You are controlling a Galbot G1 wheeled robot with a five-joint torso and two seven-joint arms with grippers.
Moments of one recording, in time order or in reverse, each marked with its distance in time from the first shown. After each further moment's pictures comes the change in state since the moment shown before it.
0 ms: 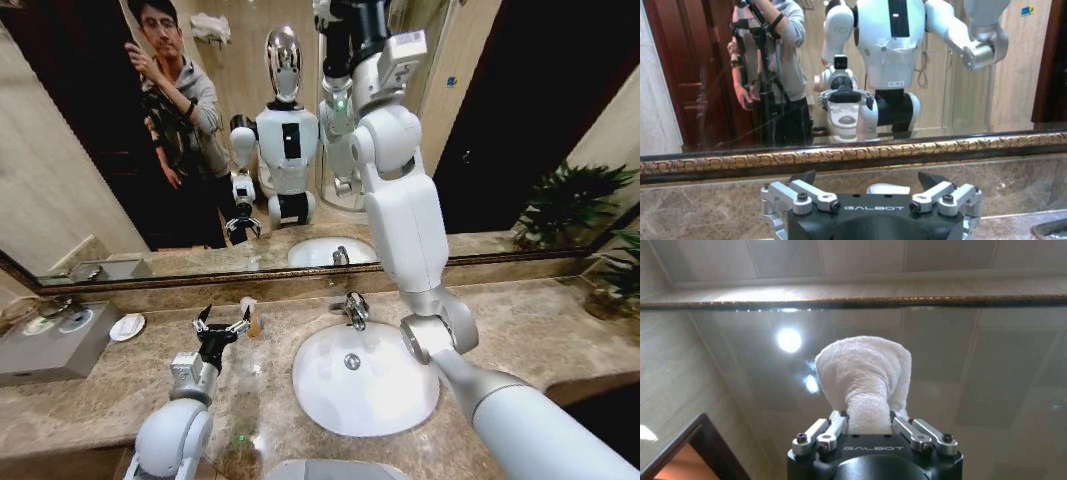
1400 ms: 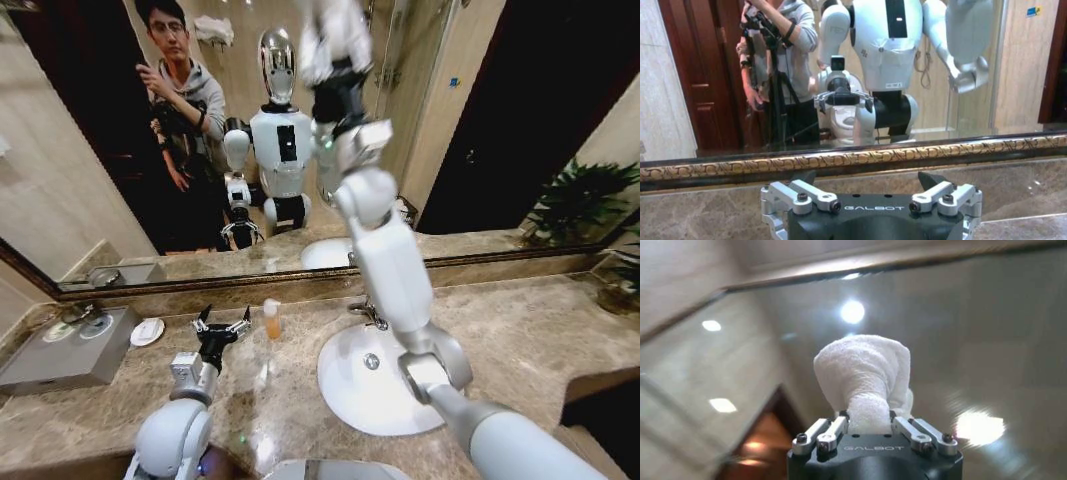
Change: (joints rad) left arm 0.000 0.000 0.000 0.000 0.000 0.000 0.000; right arm -0.302 -0.001 -0.164 0.089 -0.048 0.080 -0.047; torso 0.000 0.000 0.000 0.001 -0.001
